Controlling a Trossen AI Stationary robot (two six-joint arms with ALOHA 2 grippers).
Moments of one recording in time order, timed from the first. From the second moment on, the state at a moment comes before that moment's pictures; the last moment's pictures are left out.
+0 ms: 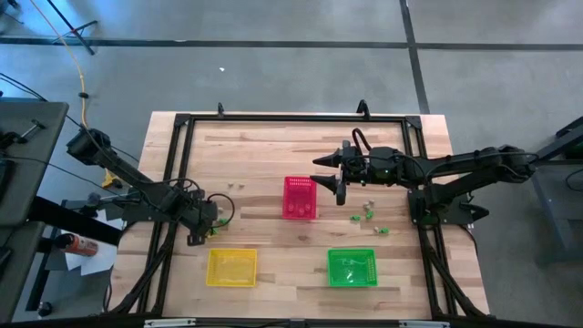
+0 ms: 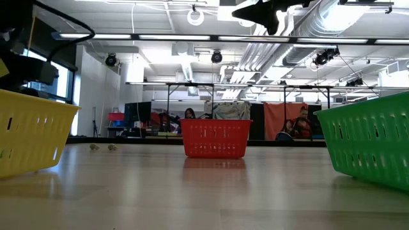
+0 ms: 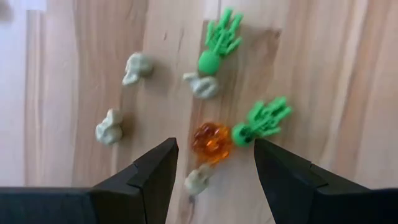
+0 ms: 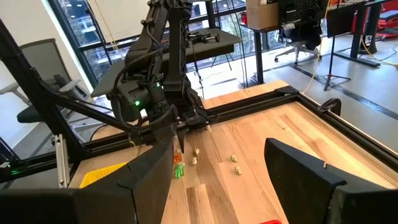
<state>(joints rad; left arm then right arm) -0.55 1.01 0.41 -0.77 -0.16 -0.65 0.03 1.19 0.82 0.24 0.14 0.23</state>
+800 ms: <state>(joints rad) -0.55 1.10 0.39 -0.72 -0.19 -0.65 0.03 1.19 0.82 0.24 0.14 0.27</state>
